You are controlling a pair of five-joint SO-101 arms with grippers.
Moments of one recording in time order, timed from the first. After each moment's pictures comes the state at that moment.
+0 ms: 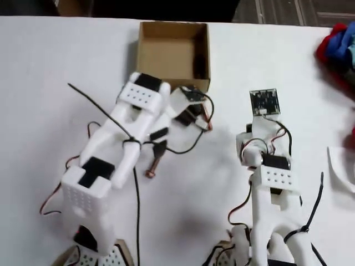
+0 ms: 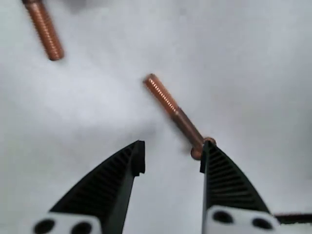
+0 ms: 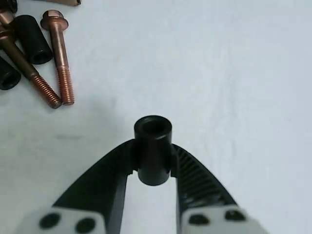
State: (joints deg) left arm 16.0 22.8 -9.9 91.1 -32.2; right arm 5.0 -34.9 62.1 32.4 15.6
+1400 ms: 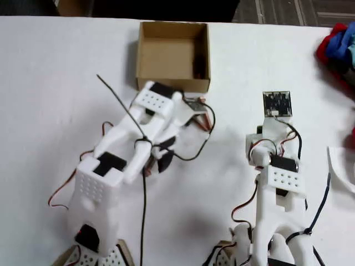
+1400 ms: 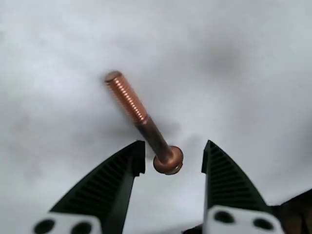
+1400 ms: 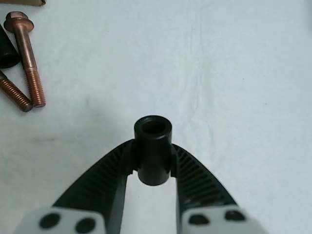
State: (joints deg) left arm 18.4 31.6 -12.0 96.0 -22.3; right arm 9.9 -34.9 62.1 32.4 15.6
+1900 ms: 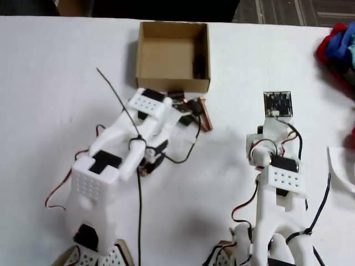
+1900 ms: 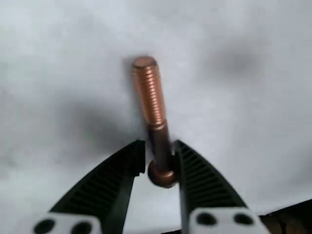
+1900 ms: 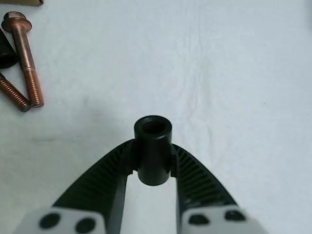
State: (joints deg) left arm 15.2 31.7 -3.1 90.9 -16.2; right arm 10.2 -34.9 62.1 32.4 15.6
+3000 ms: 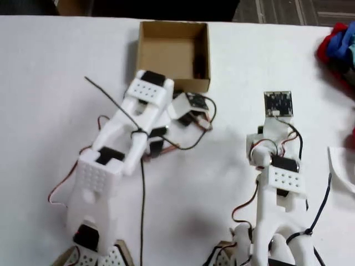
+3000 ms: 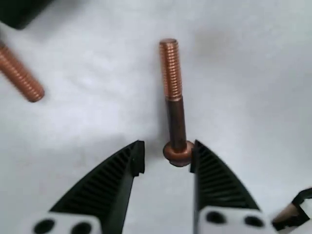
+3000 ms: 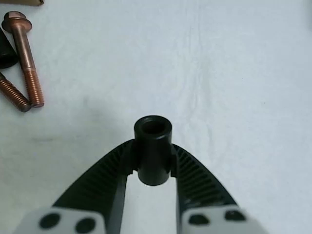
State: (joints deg) left arm 14.3 38.2 -24.7 98.1 -47.3; right arm 10.2 -34.9 62.1 32.4 15.6
